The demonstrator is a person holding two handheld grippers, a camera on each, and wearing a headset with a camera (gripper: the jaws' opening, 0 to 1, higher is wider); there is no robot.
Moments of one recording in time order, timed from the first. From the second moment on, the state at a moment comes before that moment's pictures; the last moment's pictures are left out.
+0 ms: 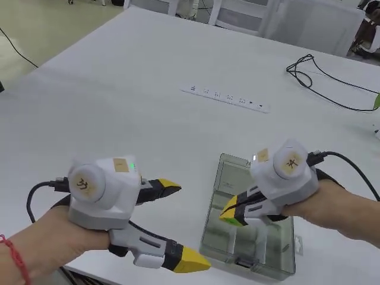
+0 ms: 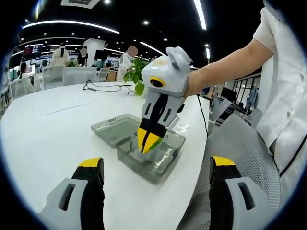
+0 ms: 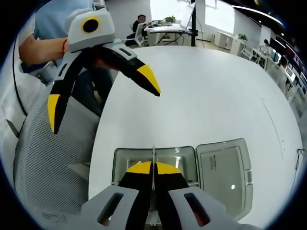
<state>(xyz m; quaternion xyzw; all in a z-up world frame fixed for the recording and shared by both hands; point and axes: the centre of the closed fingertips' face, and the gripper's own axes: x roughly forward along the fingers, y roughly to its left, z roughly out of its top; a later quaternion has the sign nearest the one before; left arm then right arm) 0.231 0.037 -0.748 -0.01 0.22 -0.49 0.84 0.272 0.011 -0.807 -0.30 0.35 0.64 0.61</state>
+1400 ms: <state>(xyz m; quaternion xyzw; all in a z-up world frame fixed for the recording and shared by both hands) 0.231 0.034 -0.744 -0.01 0.21 -0.50 0.84 0.270 0.009 -0.821 -0.35 0.36 0.64 0.59</state>
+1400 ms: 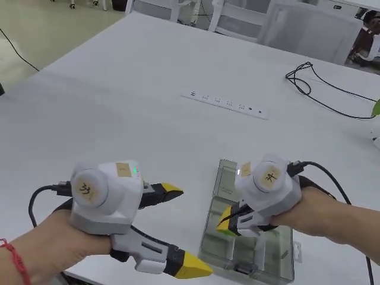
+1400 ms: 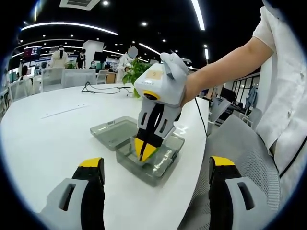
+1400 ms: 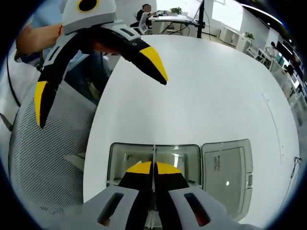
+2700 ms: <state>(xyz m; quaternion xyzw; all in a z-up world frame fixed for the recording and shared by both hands) 0.225 0.039 -0.738 0.00 0.20 -0.49 0.85 0.276 -0.179 -0.792 -0.33 0.42 0.54 0.65</state>
